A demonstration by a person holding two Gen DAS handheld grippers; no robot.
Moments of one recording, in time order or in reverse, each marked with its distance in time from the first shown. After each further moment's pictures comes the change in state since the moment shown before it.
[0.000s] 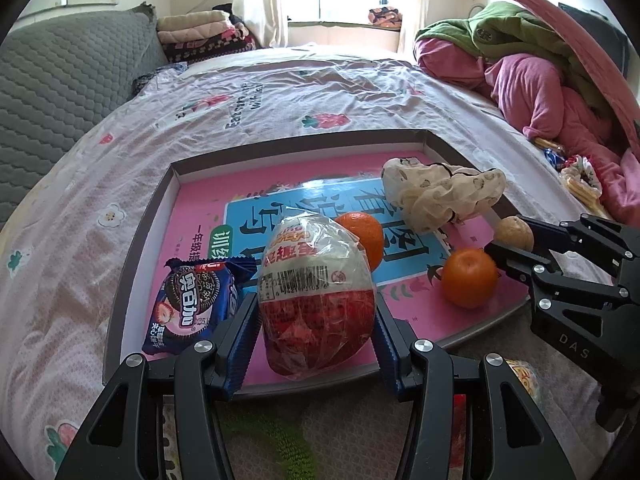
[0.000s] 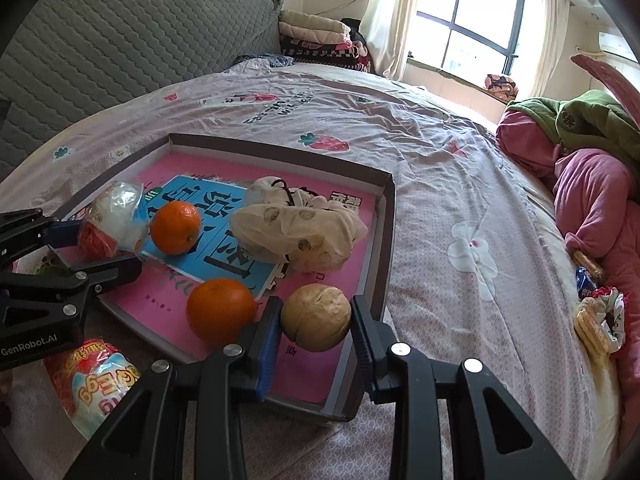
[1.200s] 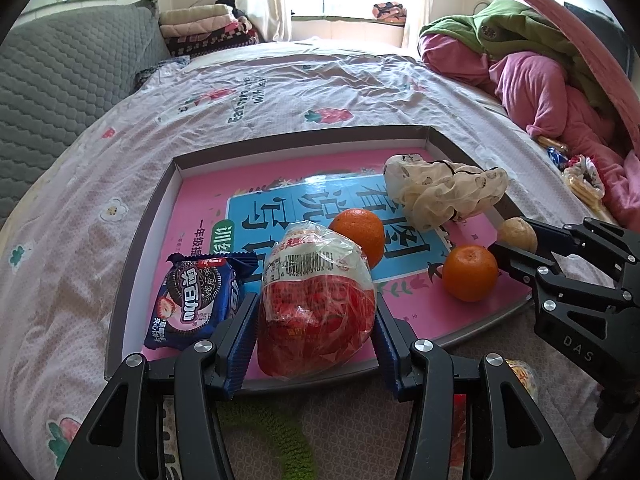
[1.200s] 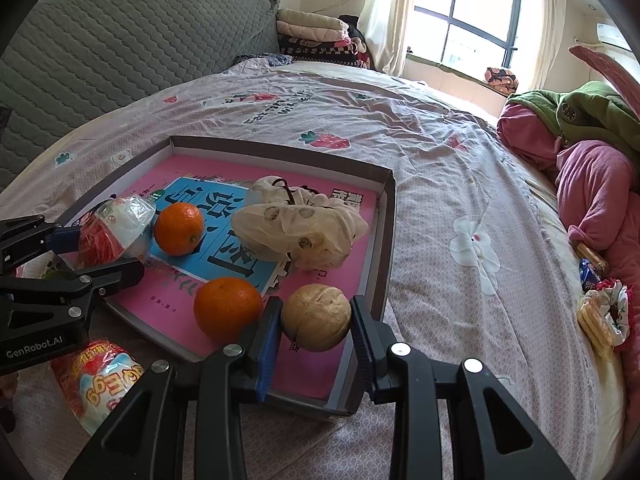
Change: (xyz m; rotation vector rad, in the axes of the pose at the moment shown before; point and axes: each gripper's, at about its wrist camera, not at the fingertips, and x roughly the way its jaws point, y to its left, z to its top) left arm 0.000 0.000 0.001 -0.014 0.025 0.007; right arm -0.003 0.000 0.000 0.025 0.010 0.019
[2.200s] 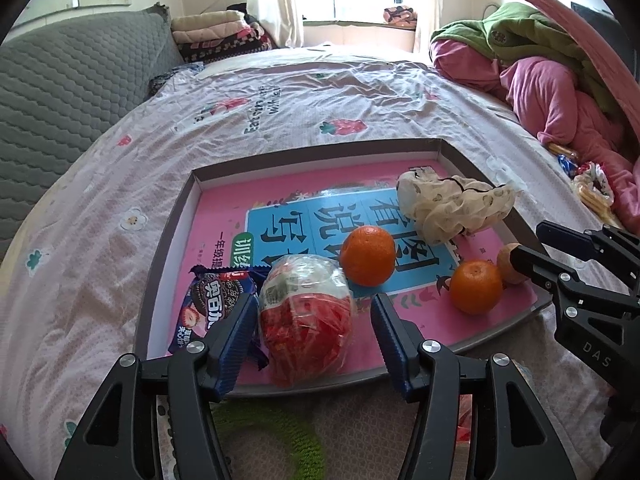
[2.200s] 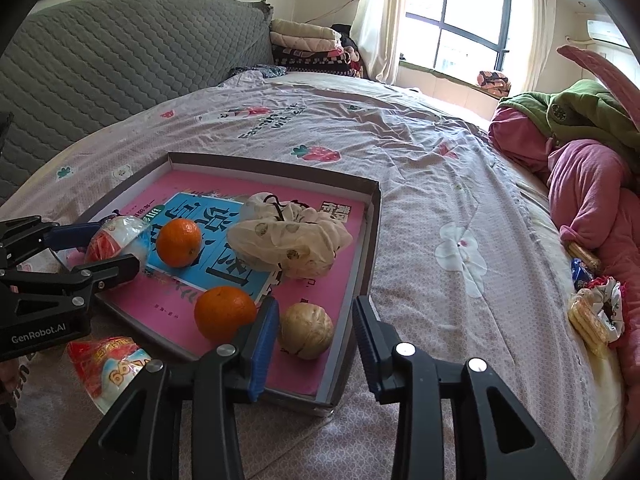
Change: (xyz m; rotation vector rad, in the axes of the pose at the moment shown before) left arm -0.012 0.002 0.009 -0.002 -0.021 0.060; right arm -0.015 -0.010 0.003 0.032 -0.039 -0.005
